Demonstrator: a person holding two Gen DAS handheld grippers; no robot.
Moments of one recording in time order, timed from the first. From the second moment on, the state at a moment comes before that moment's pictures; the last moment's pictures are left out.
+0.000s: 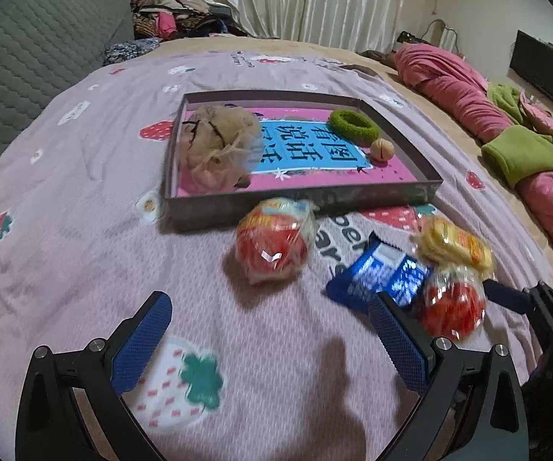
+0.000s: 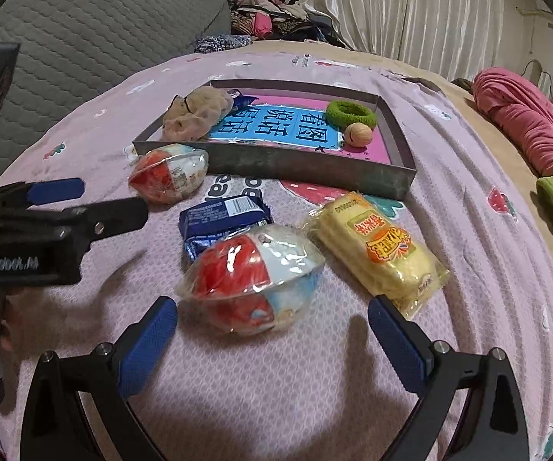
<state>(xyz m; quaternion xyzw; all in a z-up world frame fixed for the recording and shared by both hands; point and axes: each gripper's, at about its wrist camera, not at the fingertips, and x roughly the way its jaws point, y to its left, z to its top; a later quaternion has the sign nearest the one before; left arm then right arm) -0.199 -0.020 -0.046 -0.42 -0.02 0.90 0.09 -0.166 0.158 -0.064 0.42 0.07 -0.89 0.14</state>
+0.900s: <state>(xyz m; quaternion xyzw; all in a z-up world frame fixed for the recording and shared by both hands) -0.244 -0.010 -0.066 -0.44 -0.04 0.89 0.11 -0.179 0.149 -0.067 0.41 0.07 -0.89 0.18</state>
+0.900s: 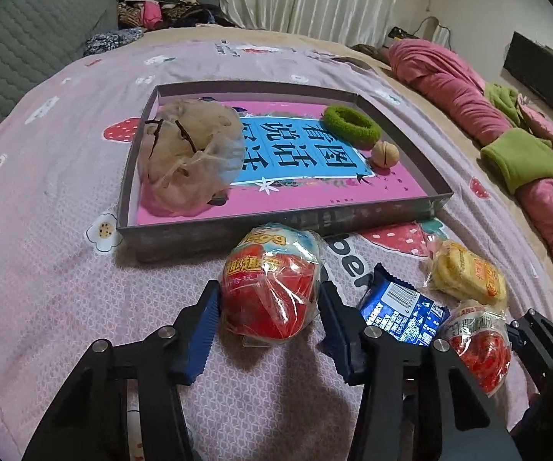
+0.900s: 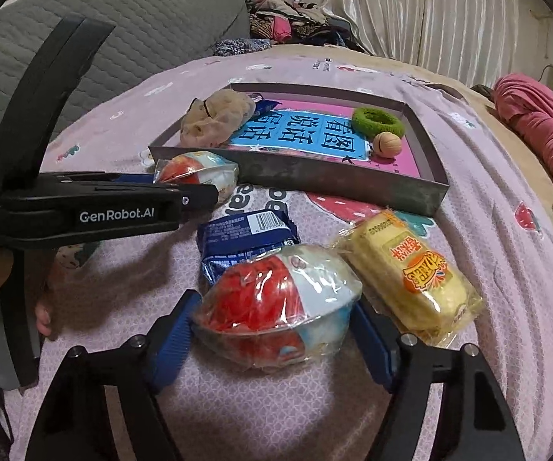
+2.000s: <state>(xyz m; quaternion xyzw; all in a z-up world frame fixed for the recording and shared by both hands) -0.135 -0.015 0.005 -0.38 -0.03 0.92 0.11 -0.118 0.170 0.006 0.36 0.06 -0.91 0.19</state>
